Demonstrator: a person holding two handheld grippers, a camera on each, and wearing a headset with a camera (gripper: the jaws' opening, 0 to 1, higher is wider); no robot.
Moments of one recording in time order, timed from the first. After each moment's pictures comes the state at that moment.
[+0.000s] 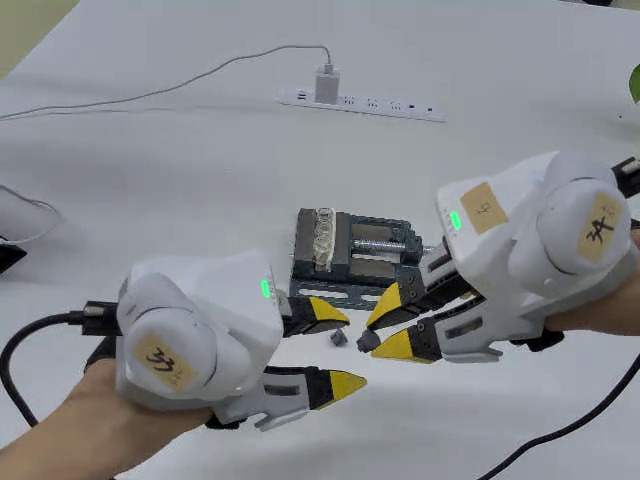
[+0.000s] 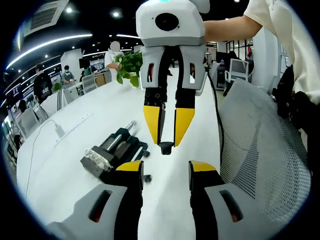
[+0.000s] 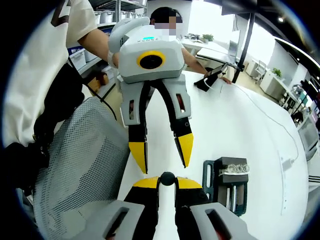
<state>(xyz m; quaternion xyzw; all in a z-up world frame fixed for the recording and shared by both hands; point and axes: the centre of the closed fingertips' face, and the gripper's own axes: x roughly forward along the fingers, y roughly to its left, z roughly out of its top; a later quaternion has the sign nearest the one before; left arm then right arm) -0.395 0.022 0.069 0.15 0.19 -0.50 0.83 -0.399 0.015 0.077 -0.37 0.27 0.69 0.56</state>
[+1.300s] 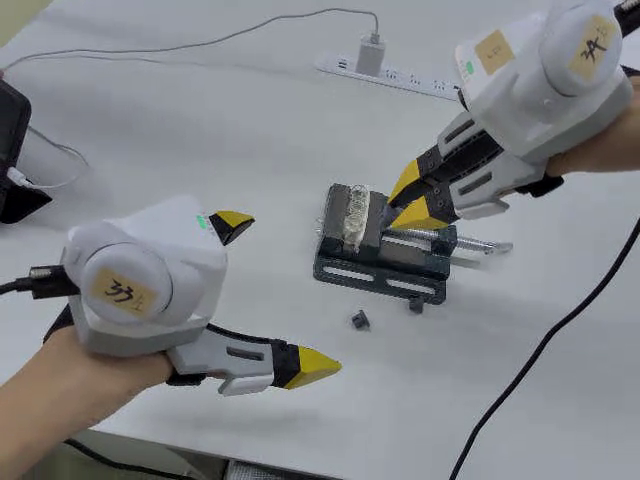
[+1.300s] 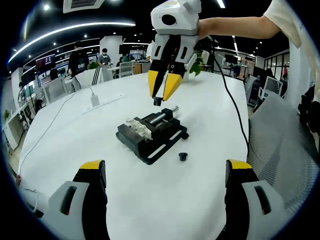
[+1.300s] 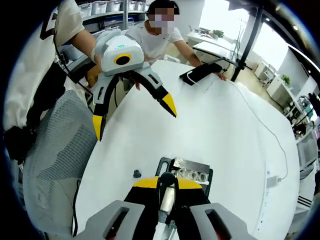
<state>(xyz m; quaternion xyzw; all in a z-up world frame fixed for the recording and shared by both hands) -0.364 0.094 0.049 0.08 0.23 -0.37 0.90 -0.292 0.046 0.083 -0.44 0.26 0.70 0.51</state>
